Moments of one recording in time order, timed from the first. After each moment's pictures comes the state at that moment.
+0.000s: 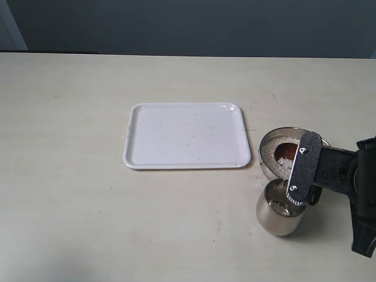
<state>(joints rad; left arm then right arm) 0.02 0.01 0.00 0.27 0.25 0.04 1.08 1.27 -0.60 -0.78 1.22 0.19</state>
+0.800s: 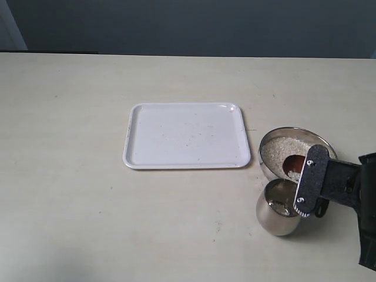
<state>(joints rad) 0.02 0.01 0.00 0.27 0.25 0.04 1.08 1.27 -0.54 -0.76 1.22 0.22</state>
